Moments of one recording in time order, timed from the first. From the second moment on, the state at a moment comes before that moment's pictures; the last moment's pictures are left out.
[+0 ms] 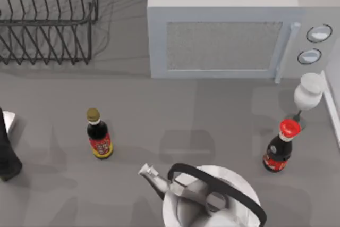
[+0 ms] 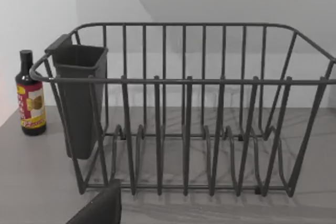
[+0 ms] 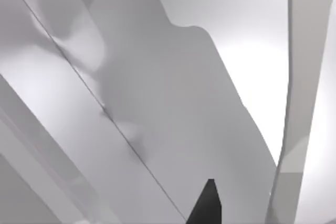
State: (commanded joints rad) left arm 0.00 0.00 0.00 0.00 0.00 0.00; right arm -0.14 2.67 2.67 -1.54 0.06 0.43
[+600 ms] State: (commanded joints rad) left arm 0.00 0.00 0.00 0.00 0.00 0.00; right arm -0.14 2.59 2.41 -1.37 0.06 0.43
